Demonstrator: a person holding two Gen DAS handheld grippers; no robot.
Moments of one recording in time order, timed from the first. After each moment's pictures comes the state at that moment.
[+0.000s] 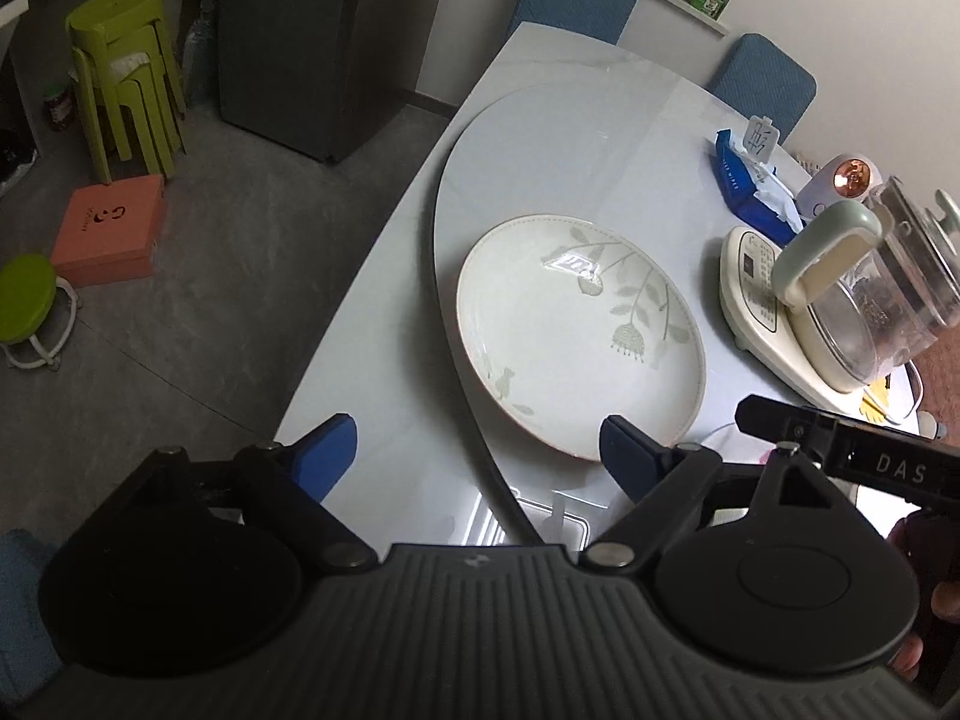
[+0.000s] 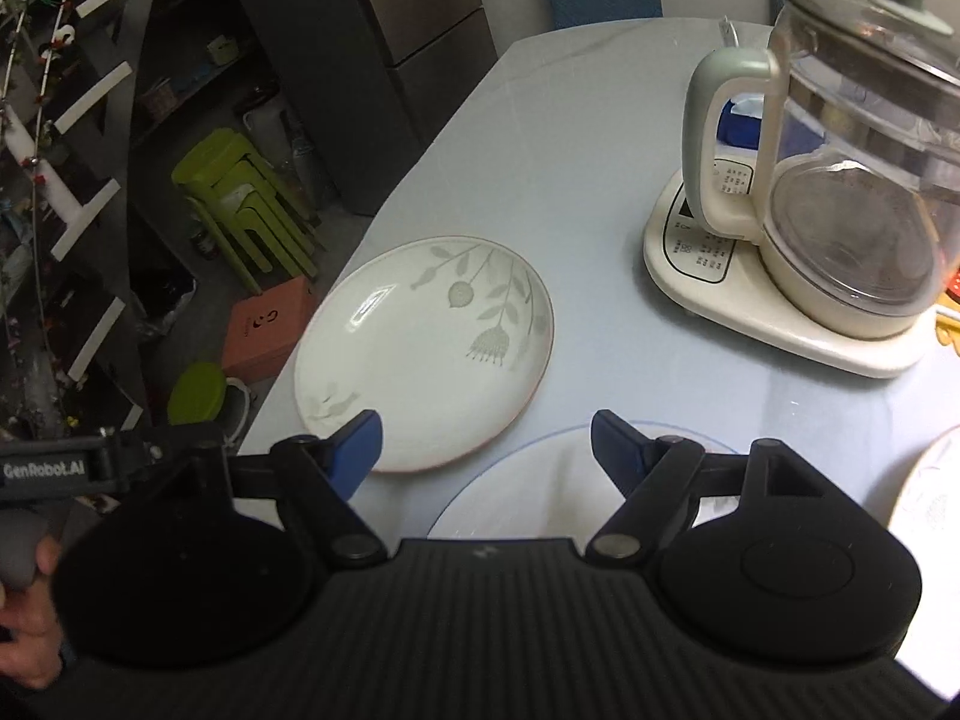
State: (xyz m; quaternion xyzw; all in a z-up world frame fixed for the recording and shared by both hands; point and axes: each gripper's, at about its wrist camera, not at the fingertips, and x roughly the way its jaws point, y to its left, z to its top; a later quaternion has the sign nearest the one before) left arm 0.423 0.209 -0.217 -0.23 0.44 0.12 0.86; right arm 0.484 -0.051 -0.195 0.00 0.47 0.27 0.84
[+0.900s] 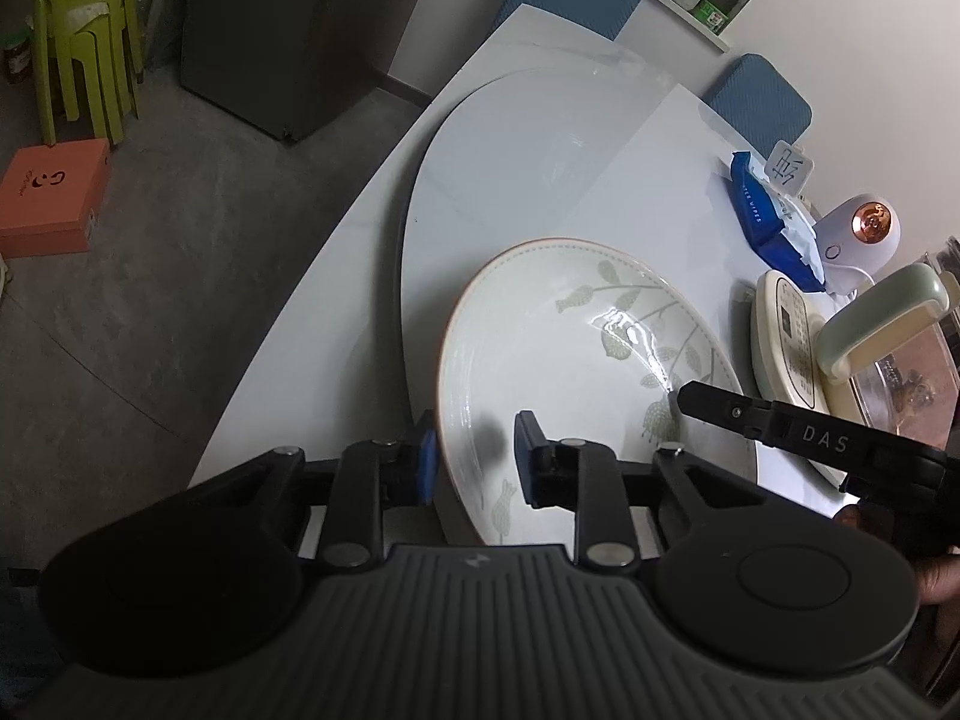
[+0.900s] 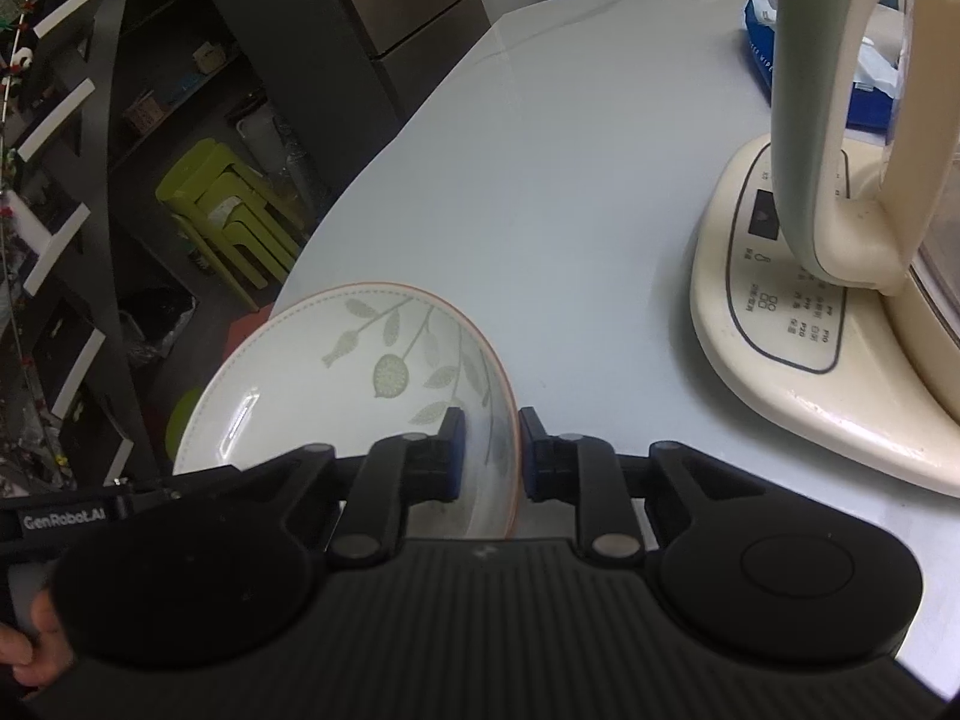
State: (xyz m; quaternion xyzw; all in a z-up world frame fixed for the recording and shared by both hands) left arm 0.504 0.243 -0.296 -0.28 0.42 0.09 0.86; right arm 0.573 -0.018 -0.268 0.03 0.47 0.30 0.83
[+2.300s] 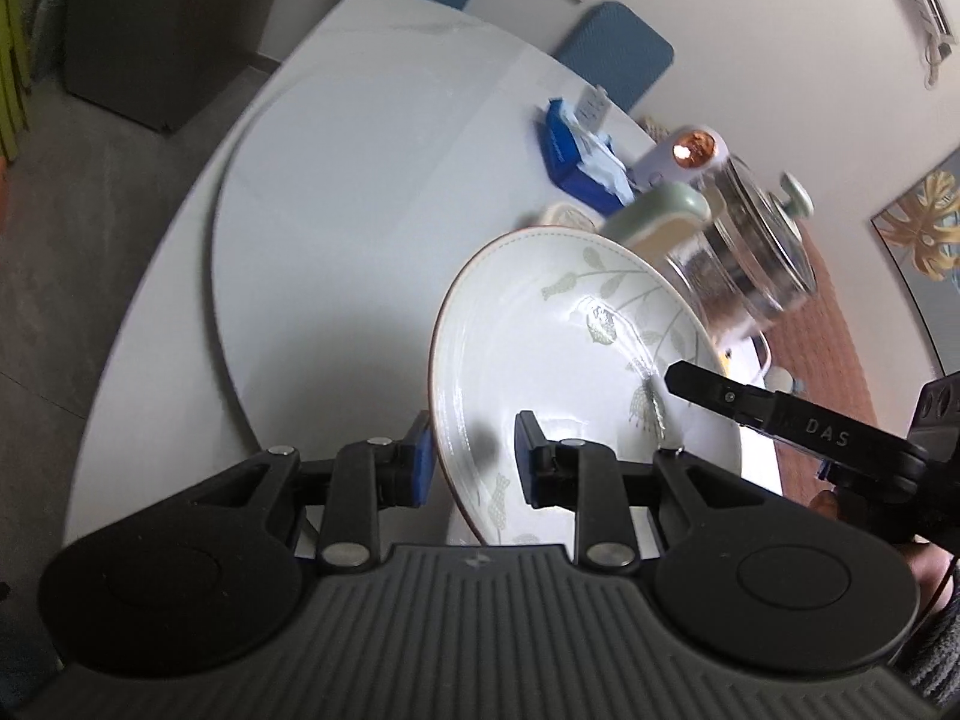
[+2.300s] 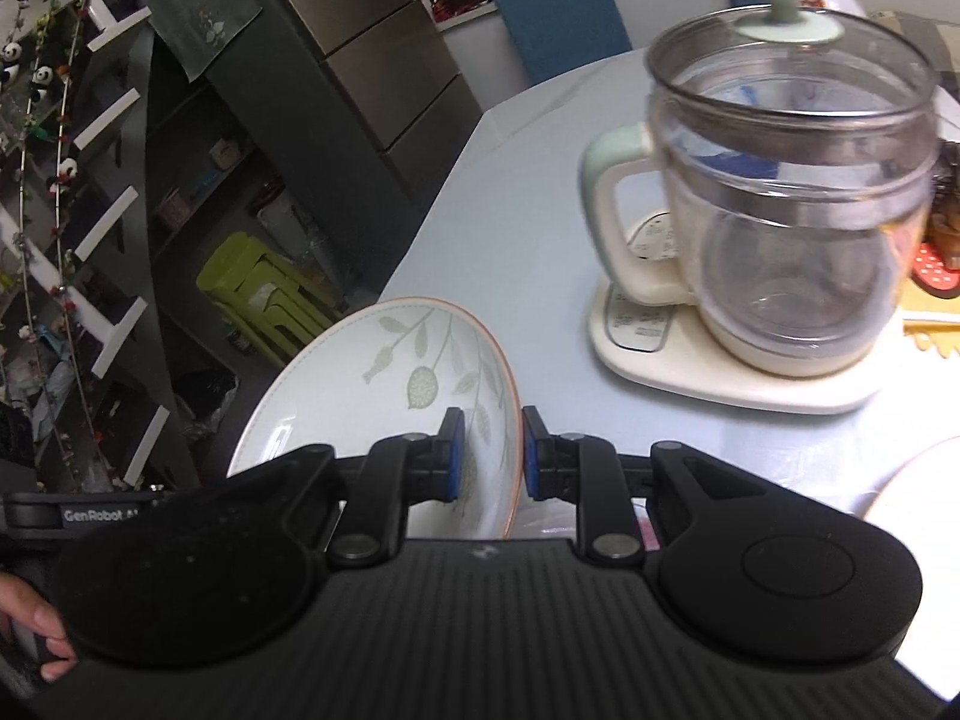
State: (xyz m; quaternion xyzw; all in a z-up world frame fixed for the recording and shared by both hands) left arm 0.460 0.171 -0.195 -0.28 0.44 -0.05 0.85; right arm 0.501 -0.140 -0.172 0.10 0.43 0.27 0.85
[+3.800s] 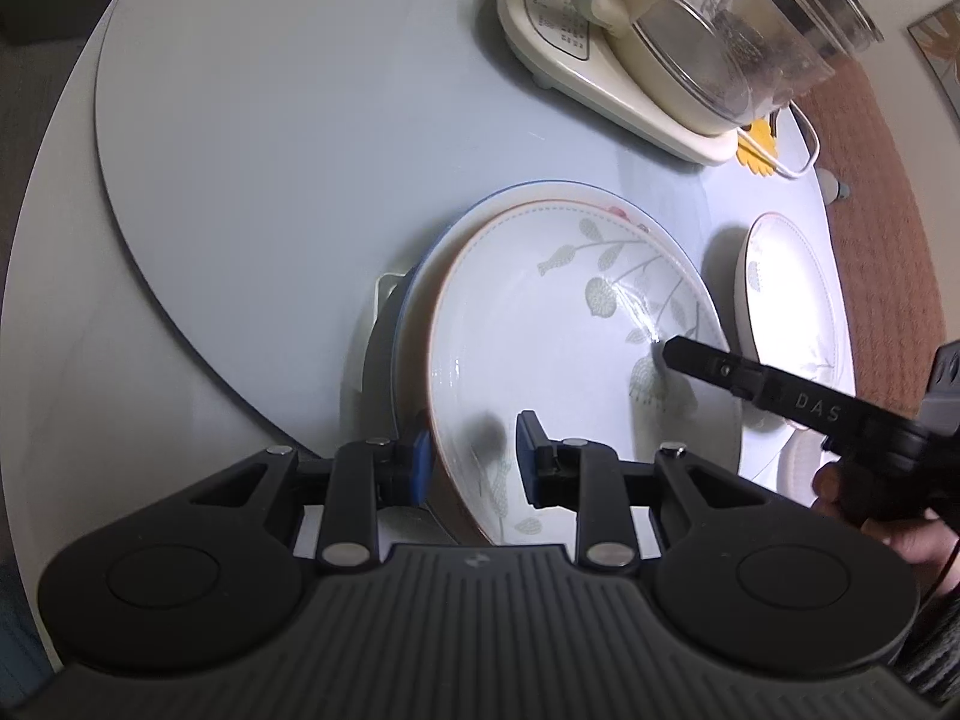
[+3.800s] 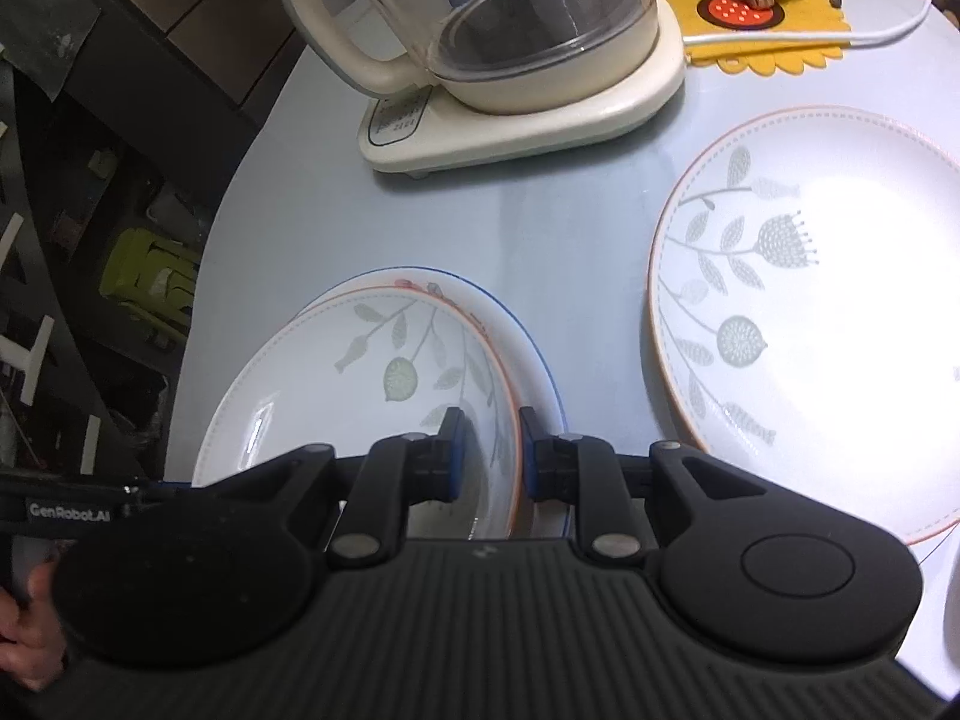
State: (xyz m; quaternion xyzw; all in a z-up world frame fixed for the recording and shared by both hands) left arm 0.501 0.095 -0.263 -0.20 0.61 -0.09 0.77; right arm 0.460 -0.204 -0.253 0.17 0.53 0.16 0.81
